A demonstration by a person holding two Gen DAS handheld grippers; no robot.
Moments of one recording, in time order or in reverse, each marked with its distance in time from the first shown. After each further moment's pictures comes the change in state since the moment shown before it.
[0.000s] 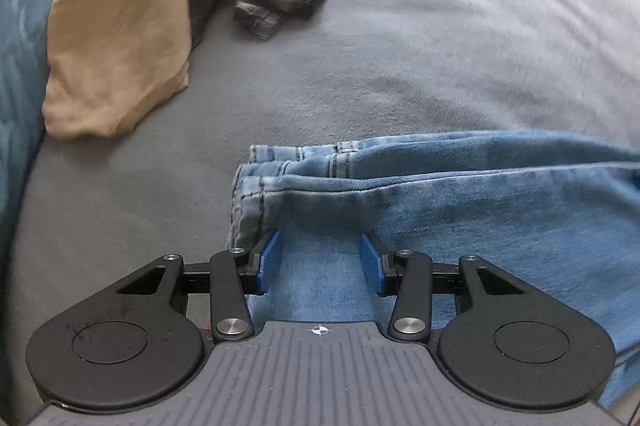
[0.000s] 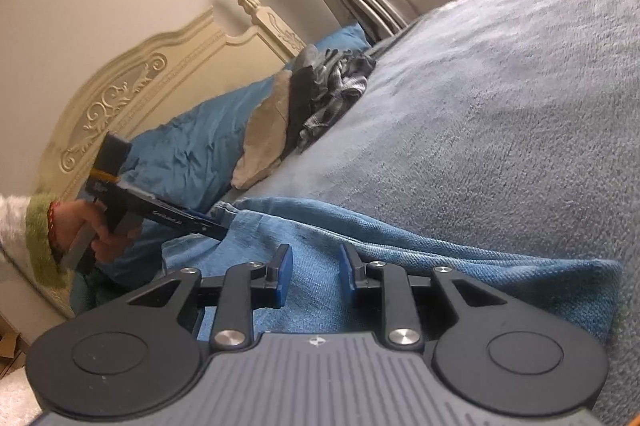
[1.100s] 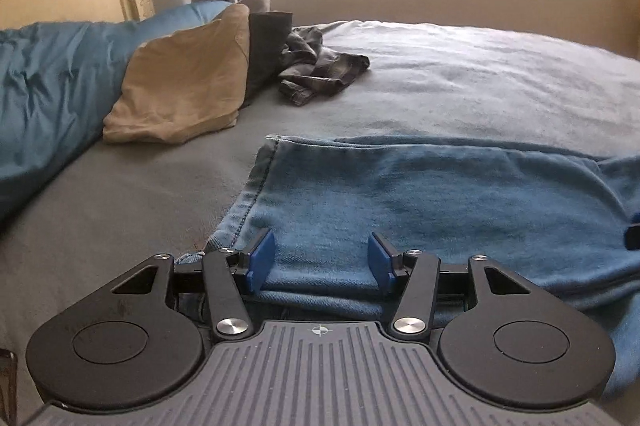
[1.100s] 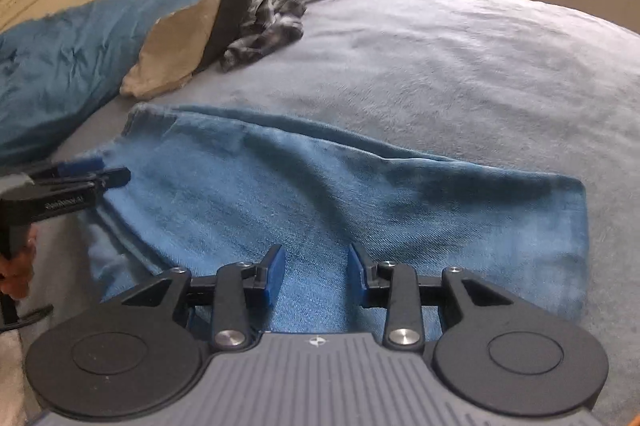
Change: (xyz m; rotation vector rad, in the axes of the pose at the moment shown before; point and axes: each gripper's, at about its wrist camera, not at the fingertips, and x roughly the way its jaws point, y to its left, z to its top) left arm -0.030 -0.019 -0.118 -0.116 -0.492 0.071; right arm 0.015 0.131 -0.037 -0.132 0.133 -0.578
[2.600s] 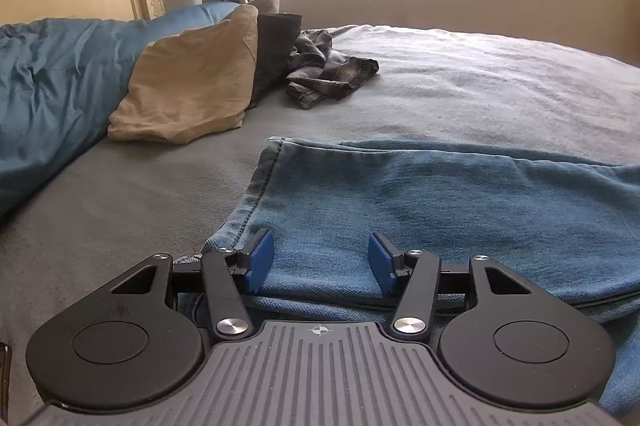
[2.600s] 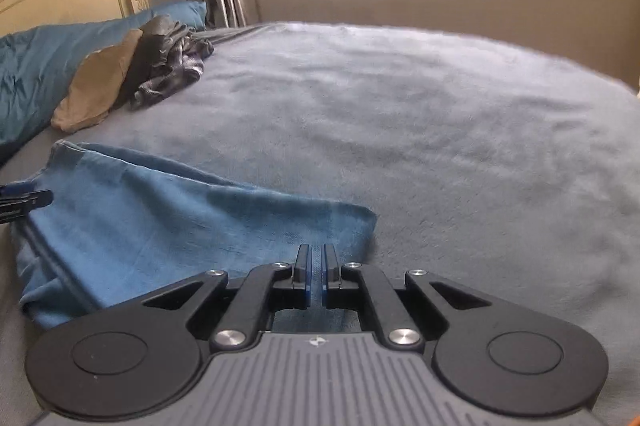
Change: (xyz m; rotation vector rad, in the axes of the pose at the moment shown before) left arm 0.002 -0.003 -0.001 -0.017 -0.015 0.012; right arm -0.043 -0.087 0.001 -0.015 -0.075 -0.196
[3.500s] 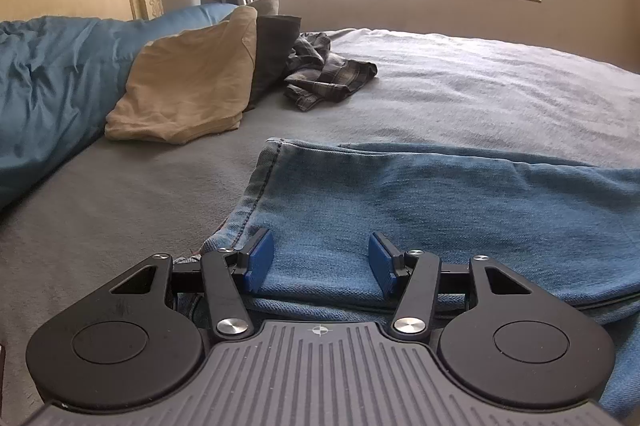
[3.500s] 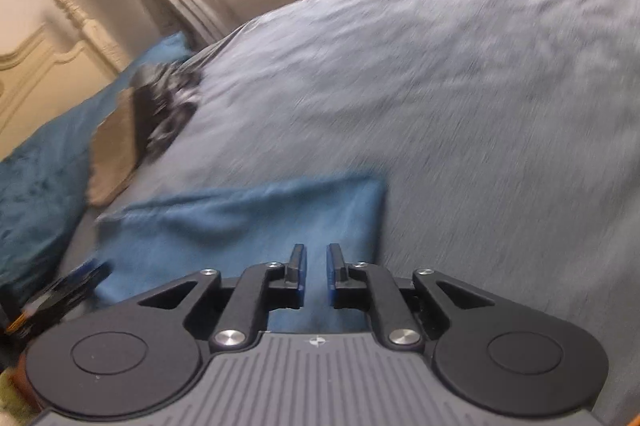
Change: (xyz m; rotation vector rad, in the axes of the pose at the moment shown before) left arm 0.002 0.002 -0.001 -0.008 -0.012 -0.012; right arm -0.008 -0.038 -0.002 0.360 0.092 0.202
